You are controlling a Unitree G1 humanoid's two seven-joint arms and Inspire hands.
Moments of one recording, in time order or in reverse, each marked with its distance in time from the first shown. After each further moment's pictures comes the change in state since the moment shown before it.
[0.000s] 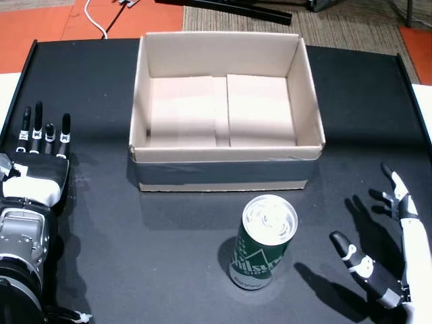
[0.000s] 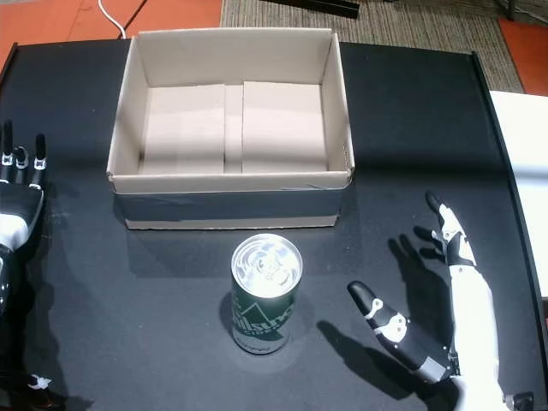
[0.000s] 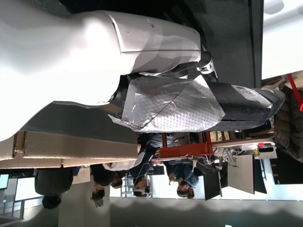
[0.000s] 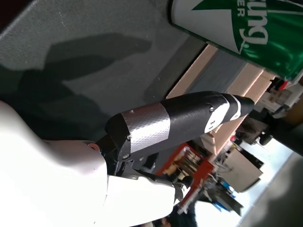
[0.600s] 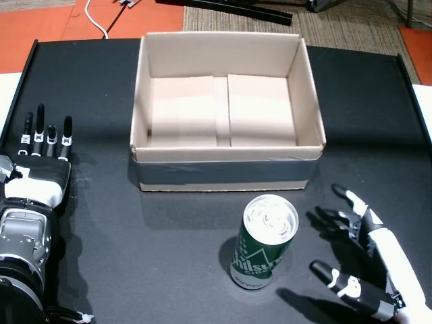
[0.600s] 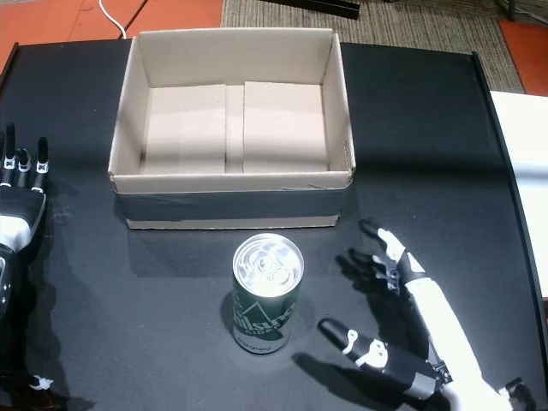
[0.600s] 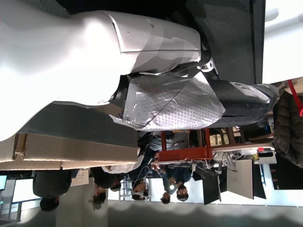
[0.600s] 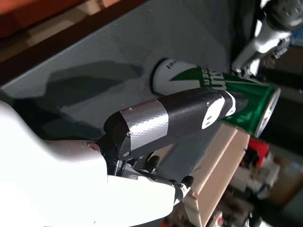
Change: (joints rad) left arm -0.001 -0.006 0.000 0.000 0.000 0.000 0.022; right arm 0.030 -0.002 -0.131 -0.042 0.366 -0.064 0.862
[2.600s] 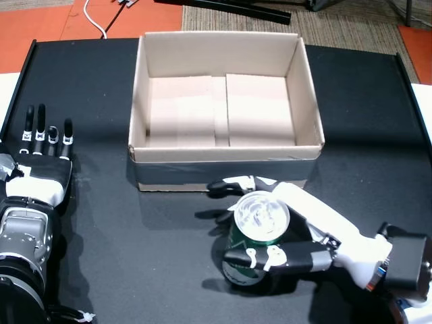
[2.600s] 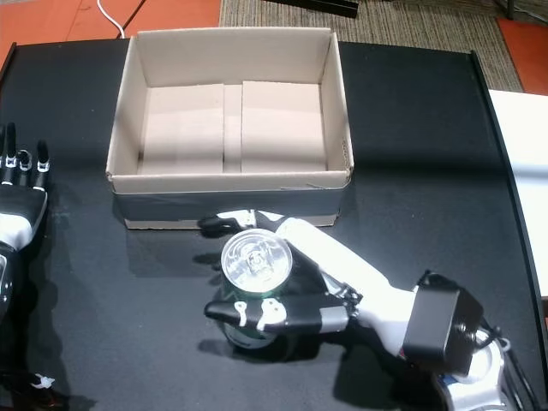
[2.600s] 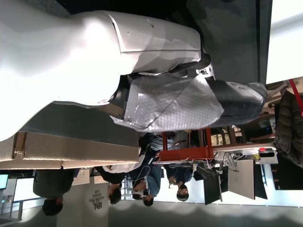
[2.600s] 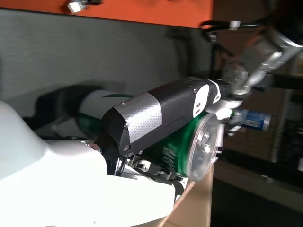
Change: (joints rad) left arm -0.005 -0.004 0.003 0.000 -0.001 -0.001 0.002; right arm -0.314 0.175 -0.107 0.039 0.132 0.299 0.637
